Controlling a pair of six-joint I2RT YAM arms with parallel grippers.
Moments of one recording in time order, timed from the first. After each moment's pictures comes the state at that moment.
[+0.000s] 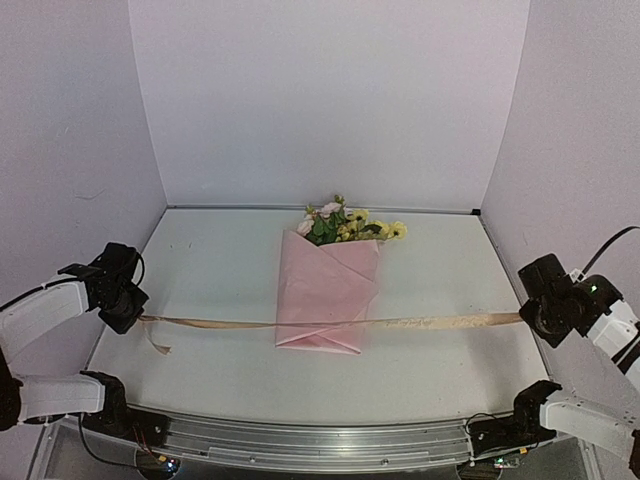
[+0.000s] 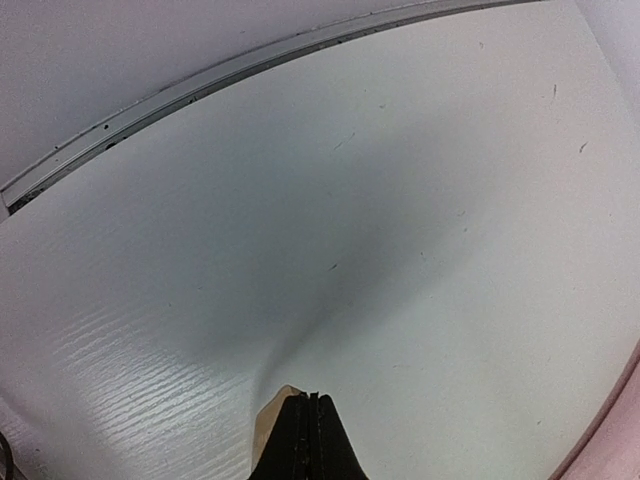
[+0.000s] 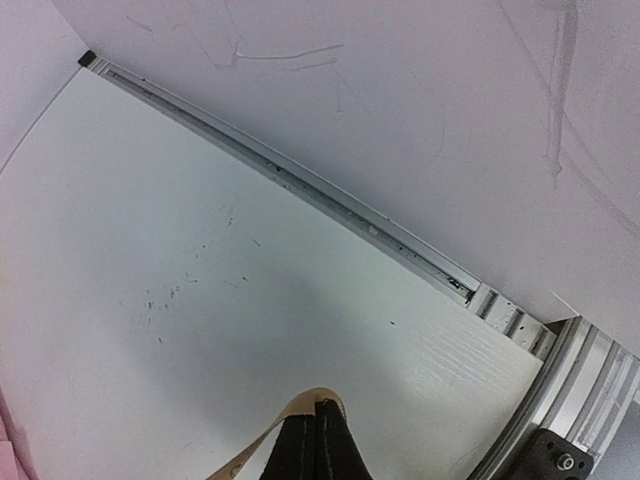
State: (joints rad) left arm -0.16 1.02 0.60 -0.70 -0.32 -1.17; right arm 0.36 0.75 0.73 -1.14 0.67 1.18
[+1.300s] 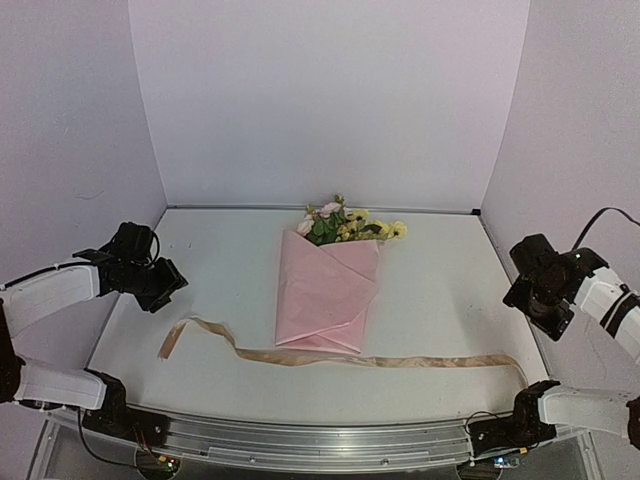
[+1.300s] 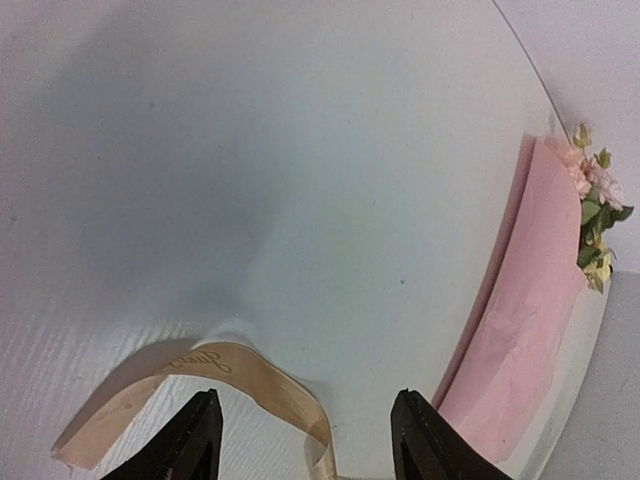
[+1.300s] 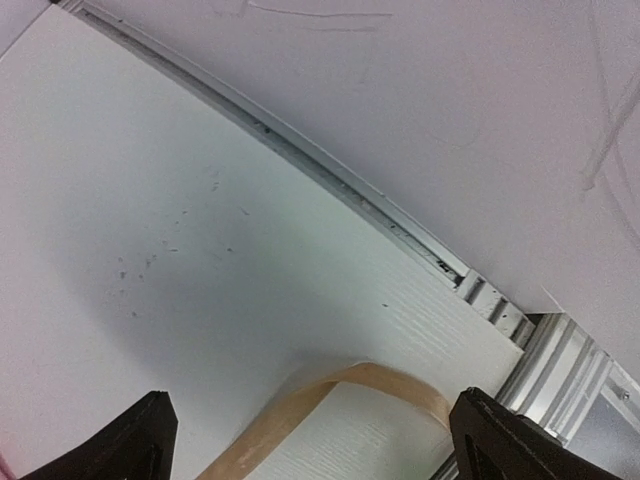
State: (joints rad) left arm -0.27 1.15 0.70 -0.46 0.04 -0.93; right arm 0.26 0.97 0.84 -1.16 0.57 1.06
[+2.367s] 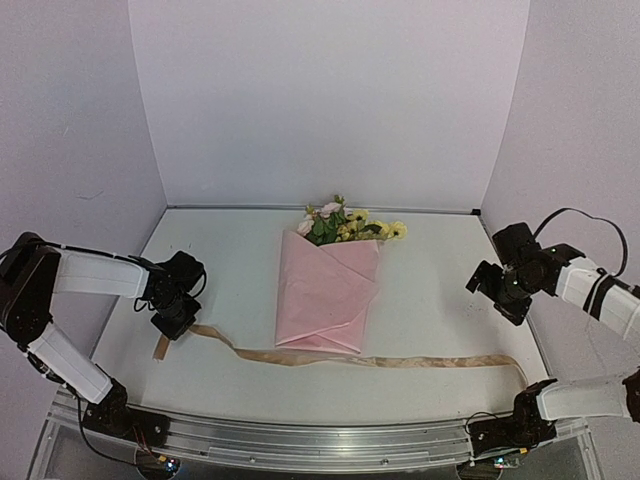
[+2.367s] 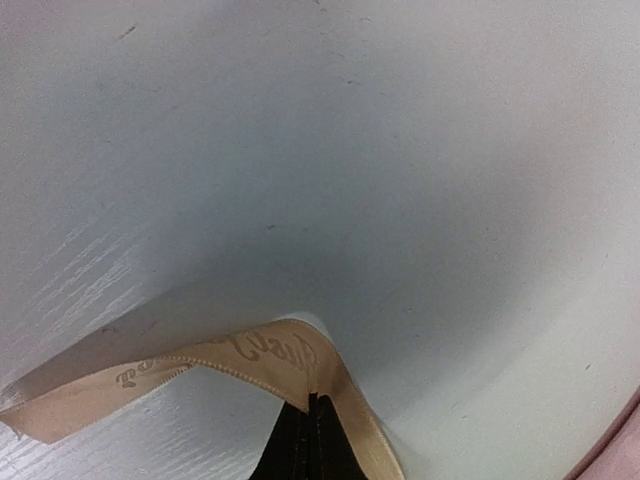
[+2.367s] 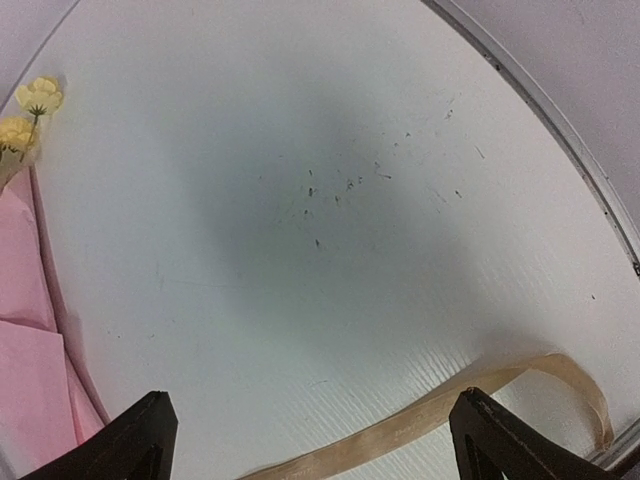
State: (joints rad) left arm -0.49 1.50 0.71 -0.52 -0.26 -1.44; right arm 0.30 1.11 0.83 -0.81 0.23 0.92
